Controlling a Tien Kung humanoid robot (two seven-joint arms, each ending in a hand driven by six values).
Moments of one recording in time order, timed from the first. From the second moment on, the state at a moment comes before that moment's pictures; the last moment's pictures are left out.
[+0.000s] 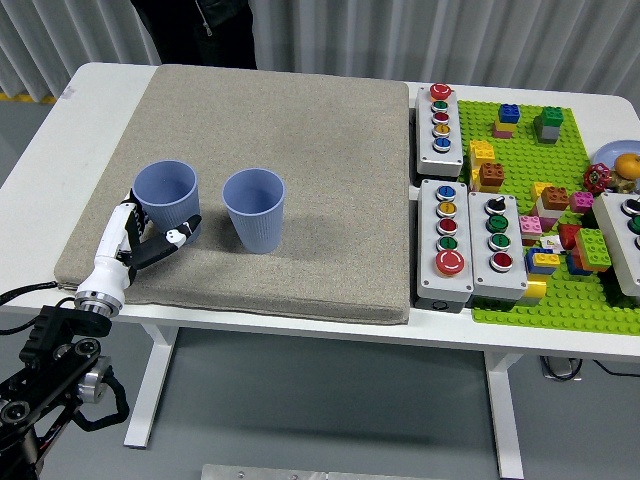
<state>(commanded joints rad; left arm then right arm) -0.13 0.29 -1.09 -1.27 1.04 0.28 -0.28 0.22 -0.09 1.60 0.18 -1.04 -0.21 -0.31</state>
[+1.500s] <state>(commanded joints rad) -0.17 0.29 -1.08 -1.24 1.03 0.27 -0.26 0.22 -0.09 1.60 0.18 -1.04 -0.21 -0.31</state>
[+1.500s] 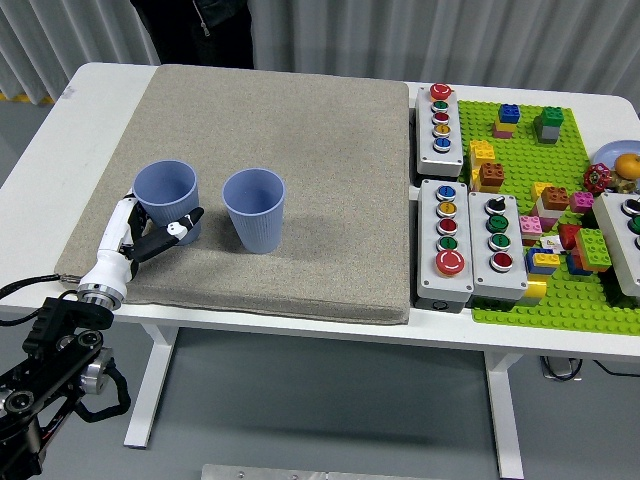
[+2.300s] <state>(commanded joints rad) -0.17 0.27 -1.06 -1.24 1.04 0.35 -0.28 0.22 -0.09 1.60 0.18 -1.05 -0.21 -0.31</state>
